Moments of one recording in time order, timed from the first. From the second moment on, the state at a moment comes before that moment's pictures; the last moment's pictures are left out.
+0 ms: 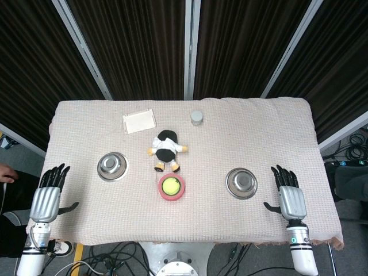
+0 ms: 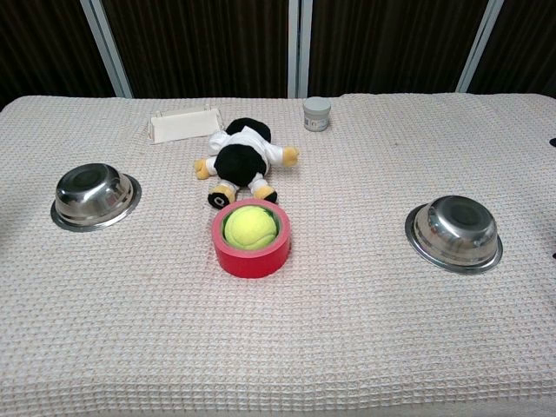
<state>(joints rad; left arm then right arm) -0.13 -1.47 -0.05 -1.36 1.45 1.45 0.07 0.18 -1.53 0.10 -1.47 -1.33 1.34 -0.19</state>
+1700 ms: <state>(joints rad) -0.72 -1.47 -0.06 -1.01 1.41 0.59 -0.30 0.59 -1.56 0.17 -1.56 -0.64 0.97 -0.60</state>
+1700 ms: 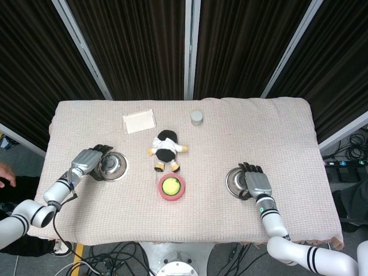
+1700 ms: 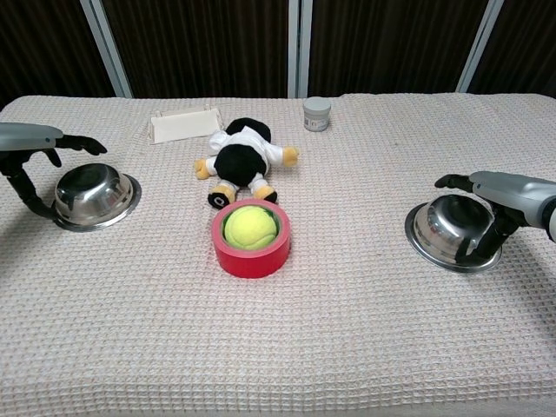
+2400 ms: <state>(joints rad) -0.75 -1.56 0.00 -0.87 1.50 0.66 -0.46 0.64 -1.58 0.15 -1.51 -0.60 0.97 -0.59</state>
